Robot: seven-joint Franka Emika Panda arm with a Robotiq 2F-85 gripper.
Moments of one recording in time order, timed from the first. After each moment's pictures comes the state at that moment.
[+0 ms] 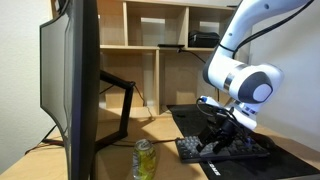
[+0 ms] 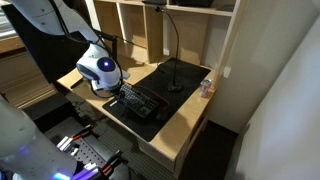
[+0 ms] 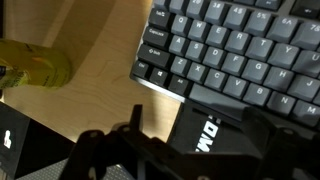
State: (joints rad) arm 0.20 0.22 0.15 -2.58 1.64 2.84 1.62
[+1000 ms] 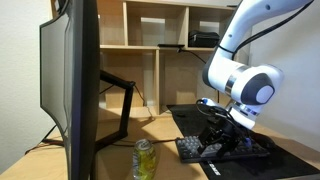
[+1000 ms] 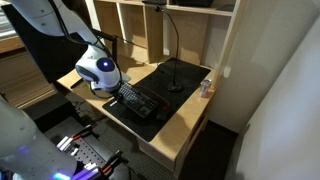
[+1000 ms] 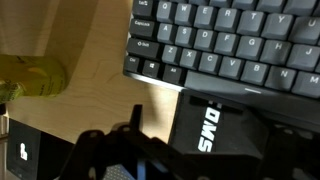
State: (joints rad) arm 0.20 0.23 0.15 -2.60 1.59 2.85 1.81
